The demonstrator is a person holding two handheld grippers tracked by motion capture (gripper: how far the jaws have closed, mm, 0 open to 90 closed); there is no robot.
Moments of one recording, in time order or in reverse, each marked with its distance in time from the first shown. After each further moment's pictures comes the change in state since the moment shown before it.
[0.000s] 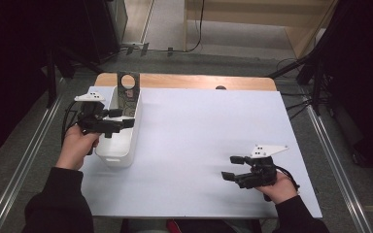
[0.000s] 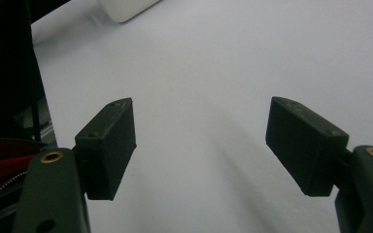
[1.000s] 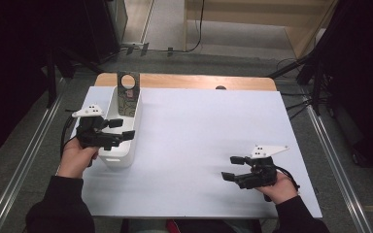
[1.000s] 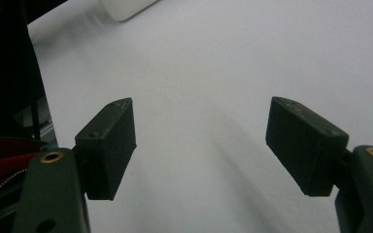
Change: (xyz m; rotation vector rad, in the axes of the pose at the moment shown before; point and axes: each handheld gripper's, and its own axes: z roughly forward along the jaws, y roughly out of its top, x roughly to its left) left arm -0.019 -0.026 -0.008 -0.024 -0.019 0.047; right arm 0.001 0.000 0.000 0.004 0.000 -0.002
